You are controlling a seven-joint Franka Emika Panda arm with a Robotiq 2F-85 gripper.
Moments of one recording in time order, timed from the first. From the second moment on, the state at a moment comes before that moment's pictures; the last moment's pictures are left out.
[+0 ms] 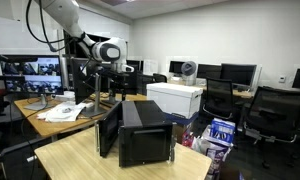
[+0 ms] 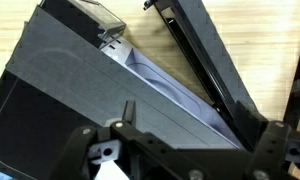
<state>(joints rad) 0.02 0.41 -0.01 -1.85 0.03 2.28 0.05</state>
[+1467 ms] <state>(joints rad) 0.09 0.54 -0.03 -1.94 -0.13 2.41 0.12</state>
